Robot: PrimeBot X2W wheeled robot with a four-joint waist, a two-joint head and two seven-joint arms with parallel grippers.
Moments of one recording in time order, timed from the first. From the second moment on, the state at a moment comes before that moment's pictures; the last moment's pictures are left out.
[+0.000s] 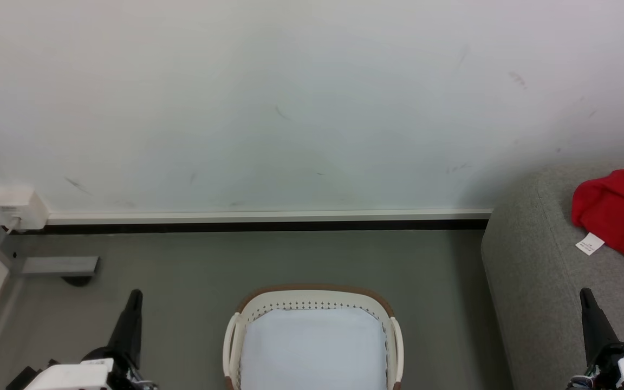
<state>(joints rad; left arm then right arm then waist) -0.11 0.05 0.11 0.25 -1.61 -0.13 0.11 -0.10 -0.05 -0.11 0.25 1.61 0.13 0.11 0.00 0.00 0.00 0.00</state>
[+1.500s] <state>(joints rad) -0.11 0.05 0.11 0.25 -1.61 -0.13 0.11 -0.10 -0.05 -0.11 0.25 1.61 0.13 0.11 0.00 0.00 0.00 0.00</state>
